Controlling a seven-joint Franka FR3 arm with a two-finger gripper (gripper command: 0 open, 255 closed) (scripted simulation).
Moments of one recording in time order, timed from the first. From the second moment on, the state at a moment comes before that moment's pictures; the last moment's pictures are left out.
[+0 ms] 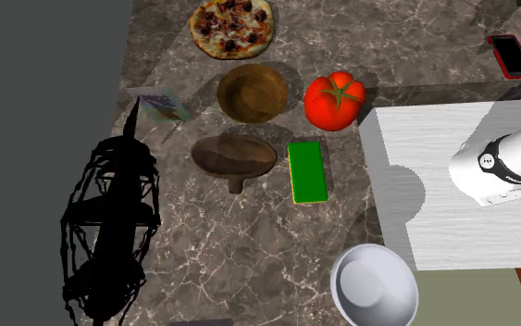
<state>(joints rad) 0.00 -0.77 -0.02 -2.29 -0.12 1.45 0.00</state>
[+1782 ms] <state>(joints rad) 0.00 0.04 0.11 -2.00 -0.11 2.02 0.39</state>
